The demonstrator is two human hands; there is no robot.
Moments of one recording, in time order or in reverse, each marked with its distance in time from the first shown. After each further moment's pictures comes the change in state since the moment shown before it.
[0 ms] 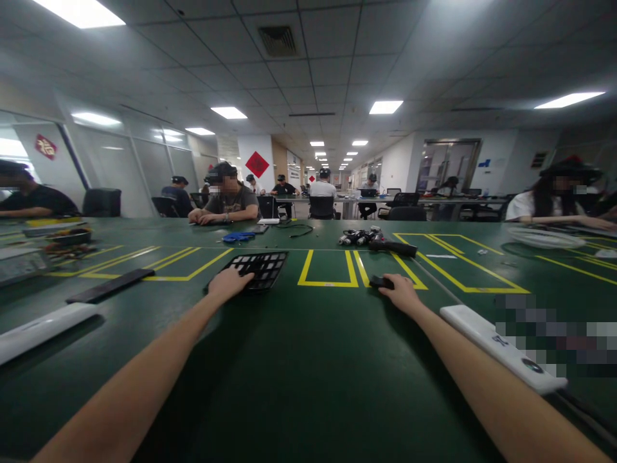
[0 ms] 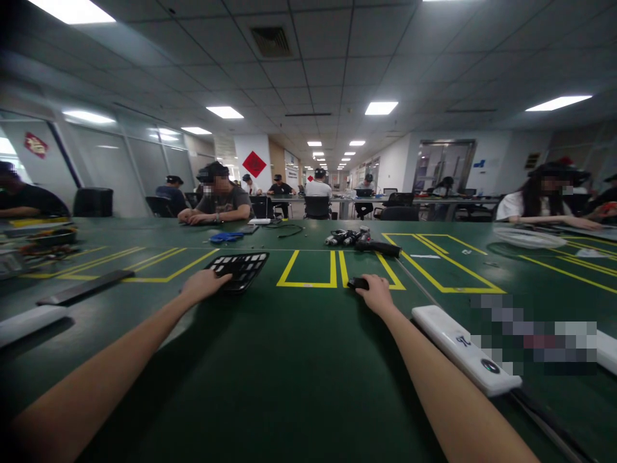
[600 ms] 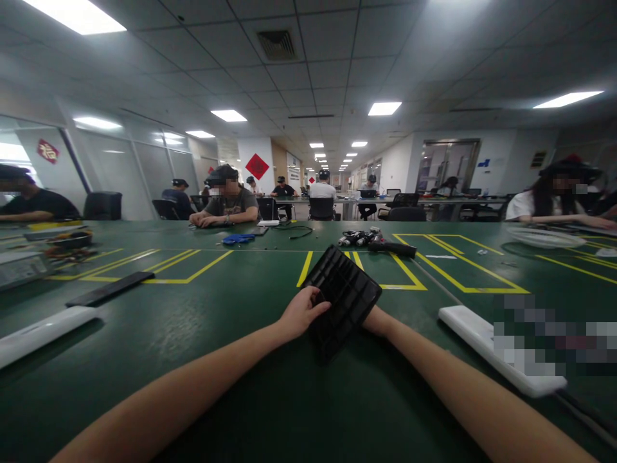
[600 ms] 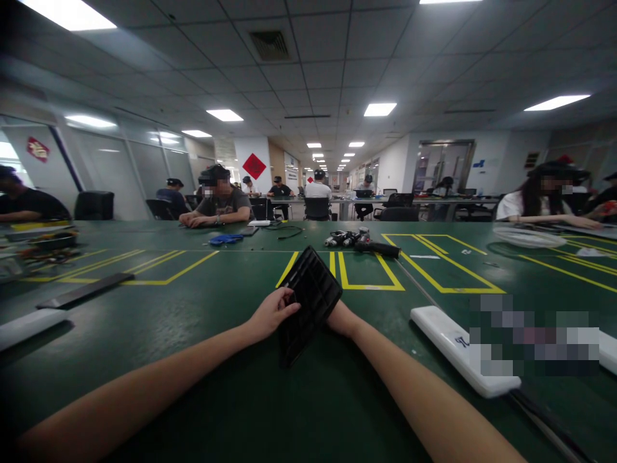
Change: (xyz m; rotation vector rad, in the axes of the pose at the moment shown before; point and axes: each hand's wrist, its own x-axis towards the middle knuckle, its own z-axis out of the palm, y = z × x) left_hand -0.117 0.124 0.048 -0.638 -0.261 0.532; right_hand -0.039 -0.086 0.008 0.720 -0.271 -0.674
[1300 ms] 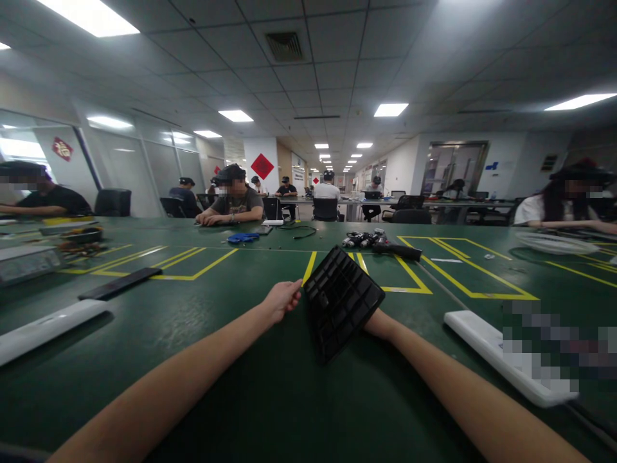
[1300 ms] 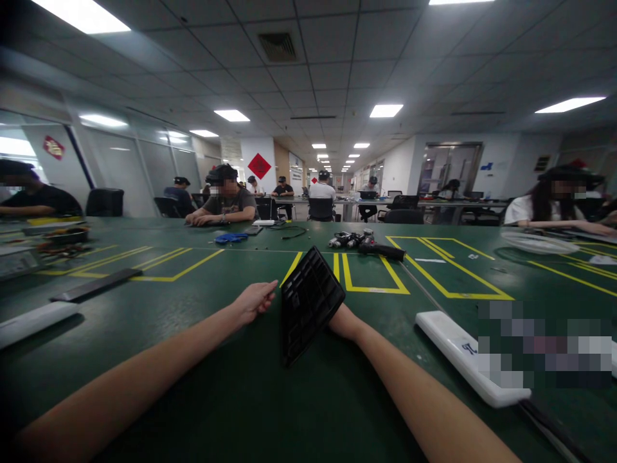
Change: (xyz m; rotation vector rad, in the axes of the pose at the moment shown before) left_hand 0.013 -0.019 -0.040 -0.711 0.203 -0.567; right_hand 0.001 0.004 0.007 -0.175 -0.046 -0.090
